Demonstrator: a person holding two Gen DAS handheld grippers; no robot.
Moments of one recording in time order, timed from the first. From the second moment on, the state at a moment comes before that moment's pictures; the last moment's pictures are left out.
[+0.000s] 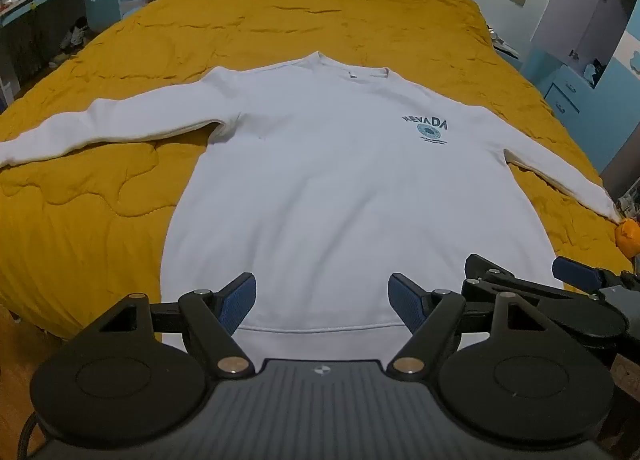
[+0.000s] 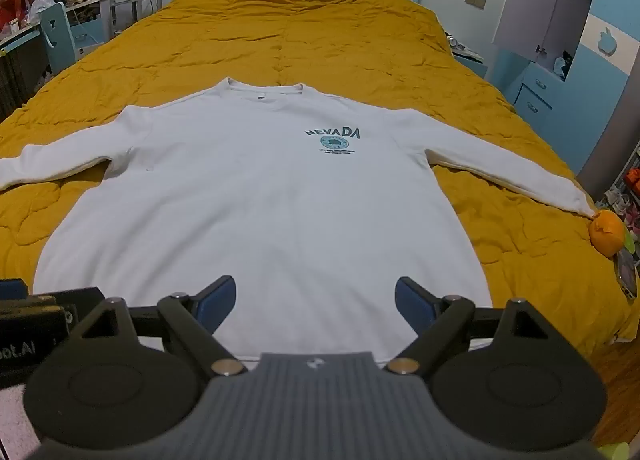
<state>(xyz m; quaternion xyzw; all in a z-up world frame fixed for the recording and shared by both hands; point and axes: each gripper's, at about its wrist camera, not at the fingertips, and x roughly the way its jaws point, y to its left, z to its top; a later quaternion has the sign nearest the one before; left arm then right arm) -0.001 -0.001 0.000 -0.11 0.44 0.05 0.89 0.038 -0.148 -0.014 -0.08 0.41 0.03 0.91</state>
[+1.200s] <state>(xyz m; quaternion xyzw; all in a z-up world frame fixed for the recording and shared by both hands) 0.000 -0.003 -0.003 -0.11 0.45 0.05 0.89 0.037 -0.151 -0.011 -0.07 0.40 0.04 0.91</state>
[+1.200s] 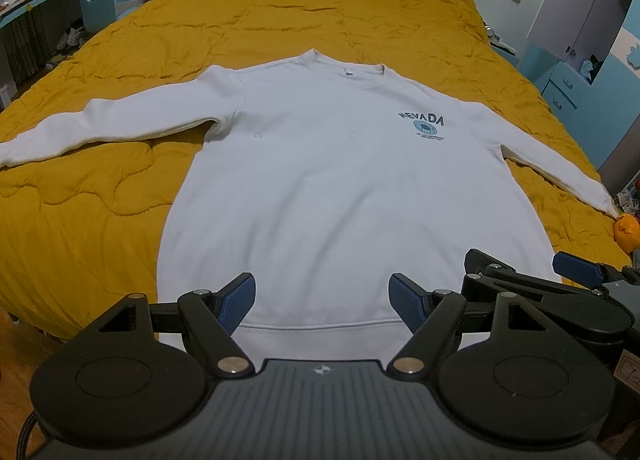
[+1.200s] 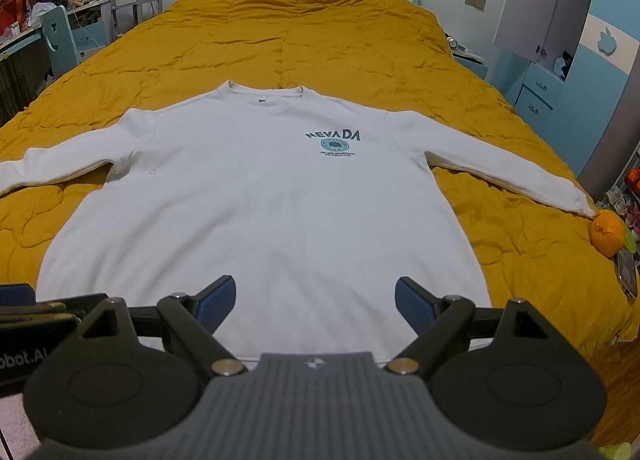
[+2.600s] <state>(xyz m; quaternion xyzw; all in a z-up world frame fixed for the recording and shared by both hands) 0.001 0.004 -0.005 -0.11 0.45 0.05 0.88 0.040 -0.150 -0.016 -0.08 0.41 0.04 0.91</state>
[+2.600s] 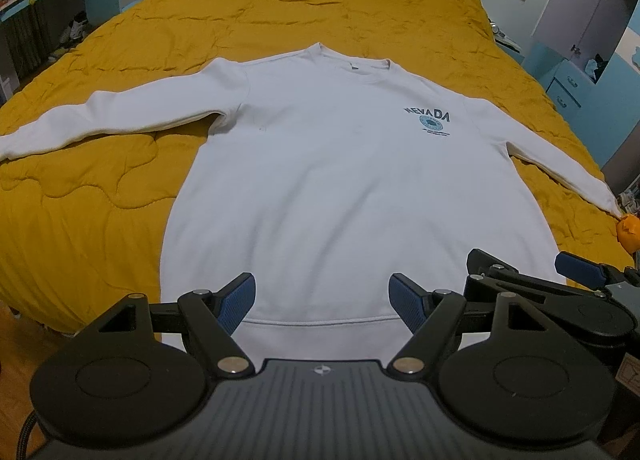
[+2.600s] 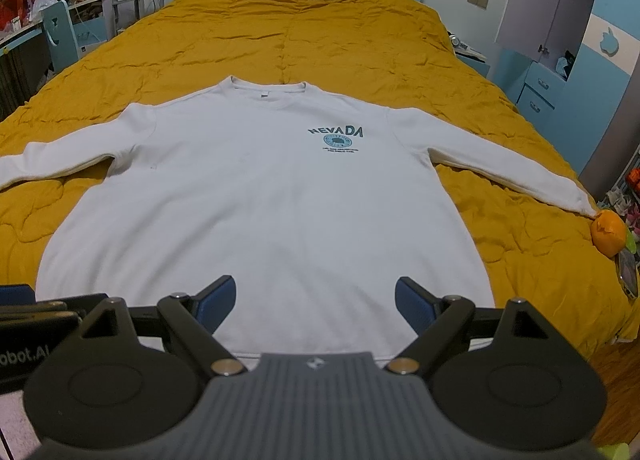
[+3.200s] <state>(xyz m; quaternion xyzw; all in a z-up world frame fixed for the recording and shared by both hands) 0.005 0.017 -0.007 -0.12 0.45 0.04 0.88 0.047 -0.146 -0.018 -0.08 0.41 0.05 0.91</state>
